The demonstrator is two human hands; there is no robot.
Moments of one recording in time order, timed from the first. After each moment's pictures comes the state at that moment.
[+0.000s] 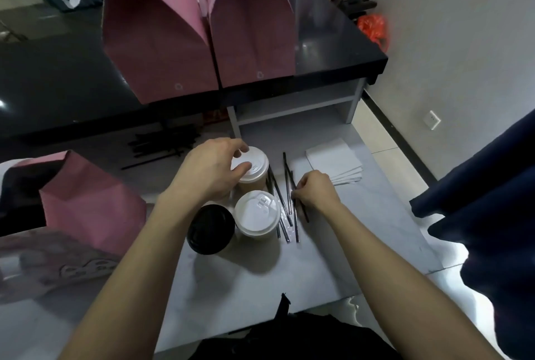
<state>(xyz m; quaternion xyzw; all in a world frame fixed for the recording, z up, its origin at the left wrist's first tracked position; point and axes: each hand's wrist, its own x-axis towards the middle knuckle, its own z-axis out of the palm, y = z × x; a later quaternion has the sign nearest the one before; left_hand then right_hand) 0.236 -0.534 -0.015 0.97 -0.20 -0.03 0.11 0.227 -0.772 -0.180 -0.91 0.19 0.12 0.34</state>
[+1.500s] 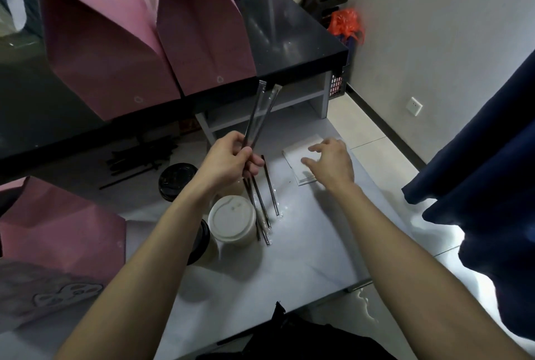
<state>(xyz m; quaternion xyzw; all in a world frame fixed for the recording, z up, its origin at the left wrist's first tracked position) 0.251 -0.610 -0.048 0.84 -0.07 -0.18 0.51 0.235 -0.861 -0.177 -0.93 0.19 -0.08 0.32</state>
